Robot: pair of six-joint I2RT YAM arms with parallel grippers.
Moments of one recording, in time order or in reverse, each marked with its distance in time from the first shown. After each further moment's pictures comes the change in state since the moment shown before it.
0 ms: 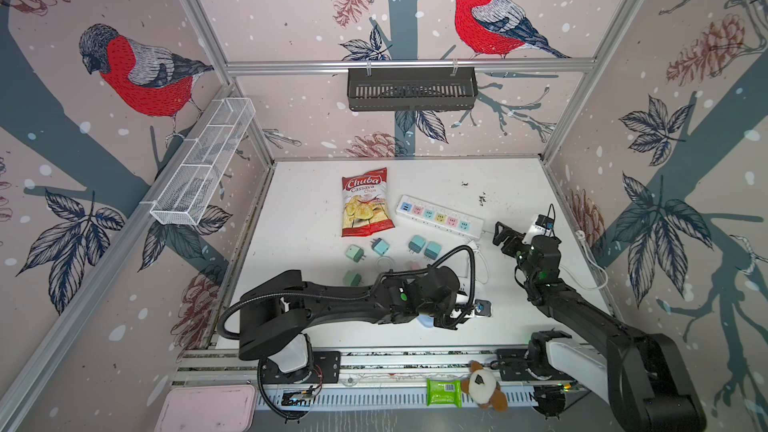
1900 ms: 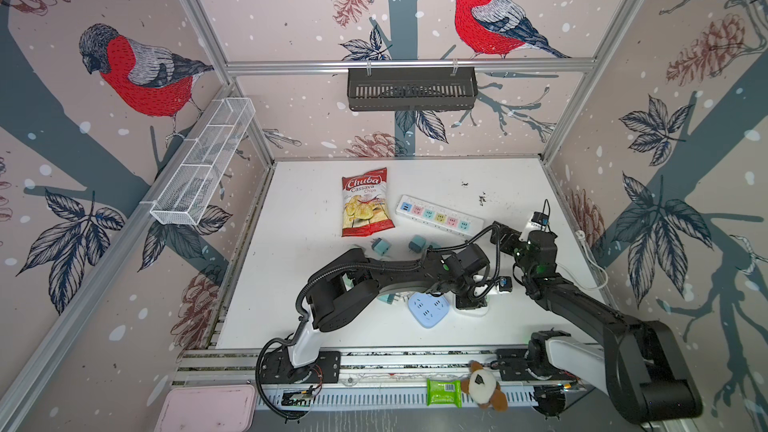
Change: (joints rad) left arm 0.107 0.404 0.429 -0.247 0.168 -0.073; right arm 0.006 0.053 0.037 -0.028 -0.014 0.001
